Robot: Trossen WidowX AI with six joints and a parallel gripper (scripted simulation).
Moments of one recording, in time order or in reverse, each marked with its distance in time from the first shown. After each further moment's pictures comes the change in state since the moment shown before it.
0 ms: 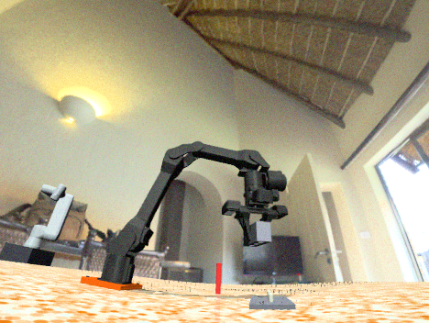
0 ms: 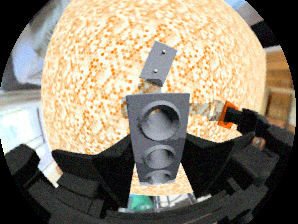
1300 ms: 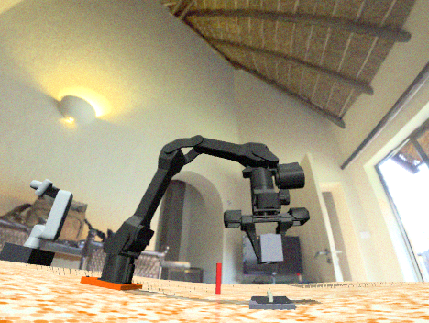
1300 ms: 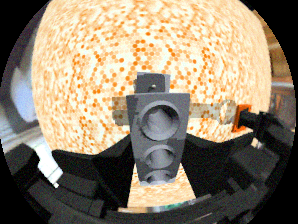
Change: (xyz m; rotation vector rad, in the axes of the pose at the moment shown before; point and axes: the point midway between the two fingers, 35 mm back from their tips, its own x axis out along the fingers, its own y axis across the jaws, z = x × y) arm 0.054 -0.022 0.105 0.325 -0.017 0.013
